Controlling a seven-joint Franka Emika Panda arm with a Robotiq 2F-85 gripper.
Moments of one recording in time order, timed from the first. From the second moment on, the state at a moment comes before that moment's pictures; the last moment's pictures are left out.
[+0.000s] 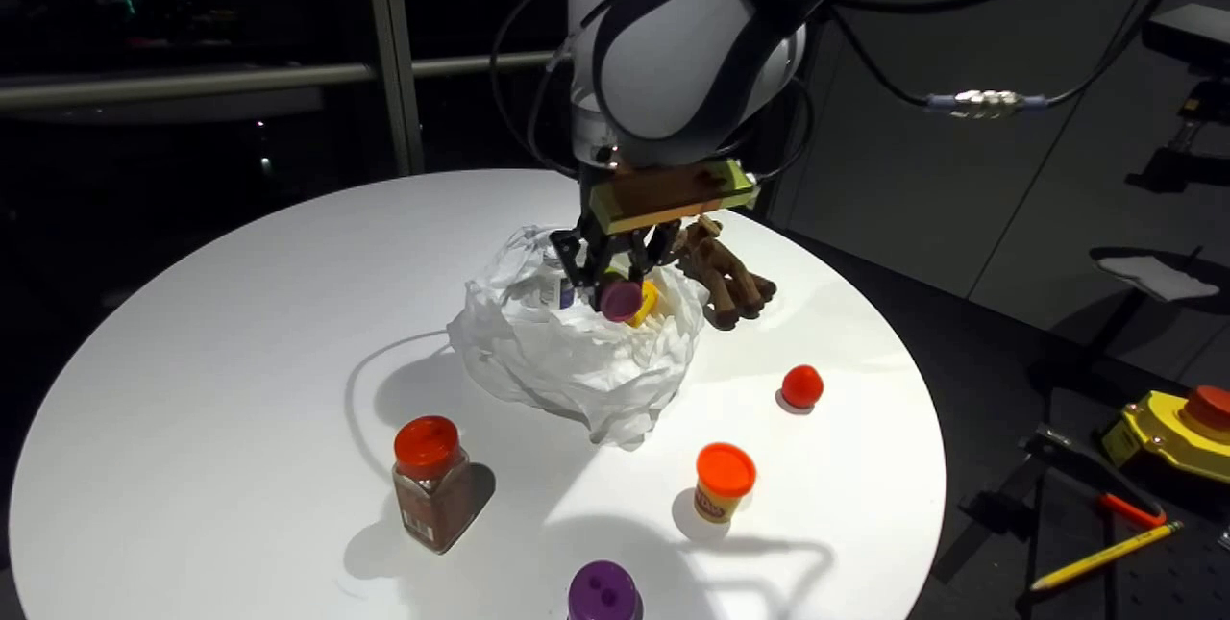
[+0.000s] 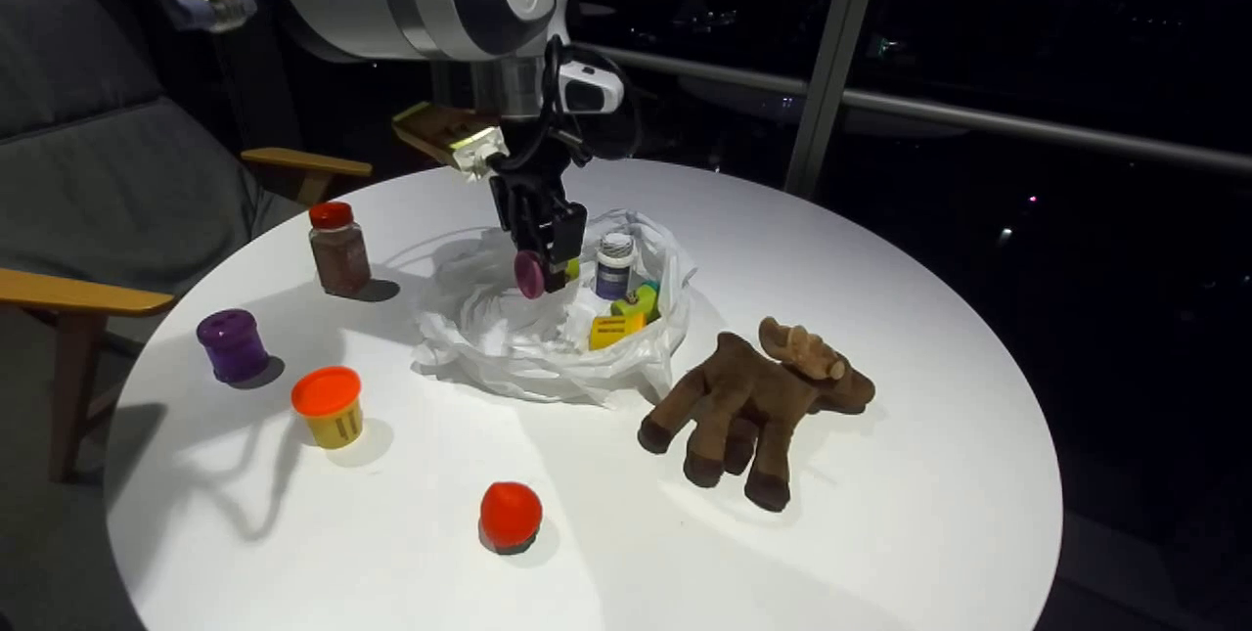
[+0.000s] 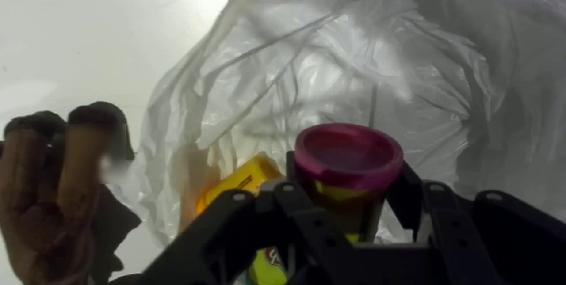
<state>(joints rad) 0.27 0.59 -0.14 -1.89 -0.06 2.49 0.57</state>
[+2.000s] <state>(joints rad) 0.22 0.37 -0.13 -2.18 -0.10 2.48 0.61</state>
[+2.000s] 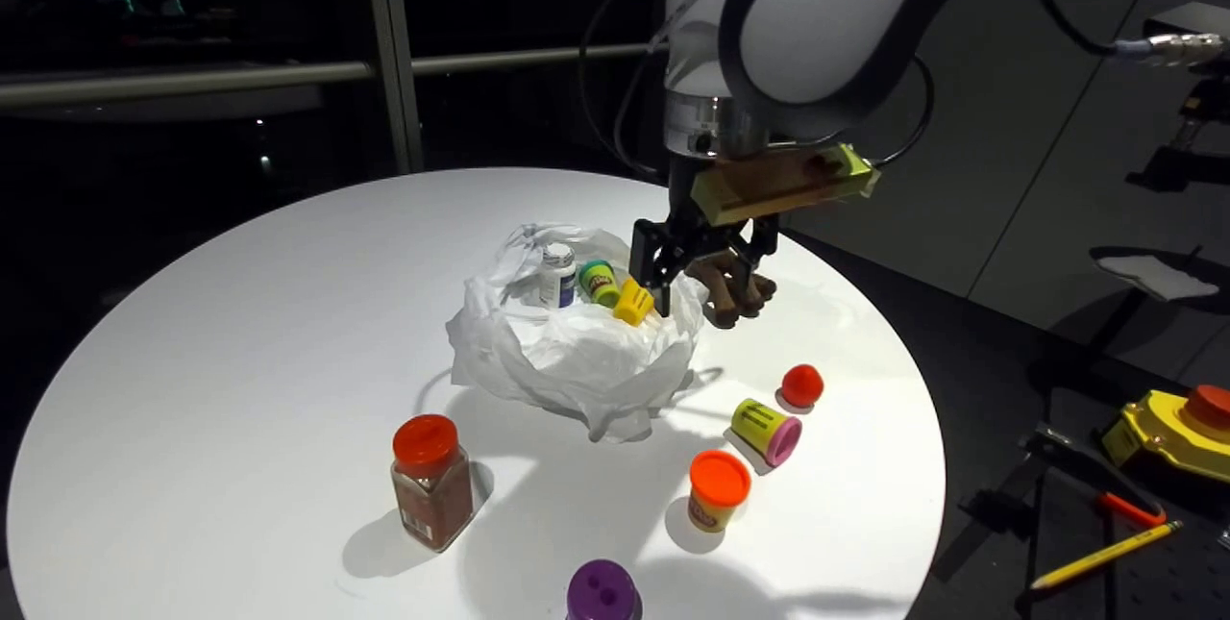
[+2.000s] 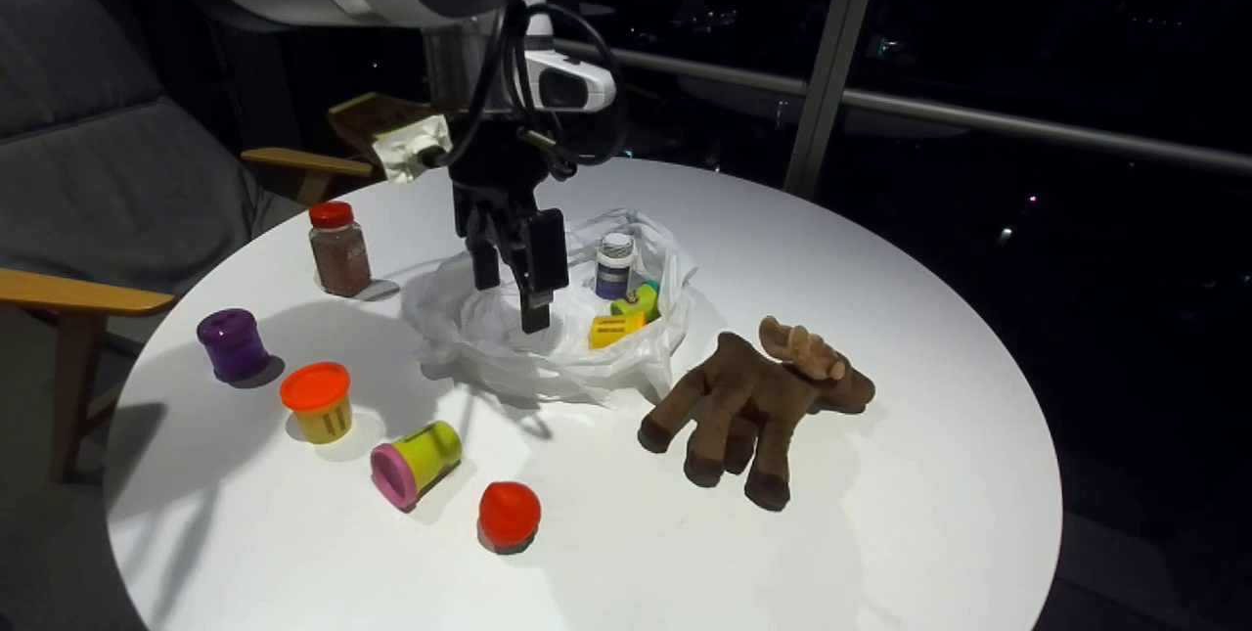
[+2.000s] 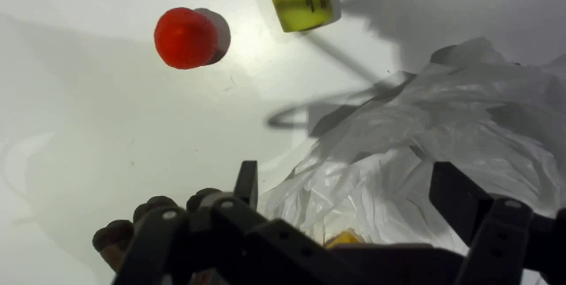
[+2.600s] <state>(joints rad) 0.19 0.61 -0.07 -1.92 0.15 2.42 0.90</state>
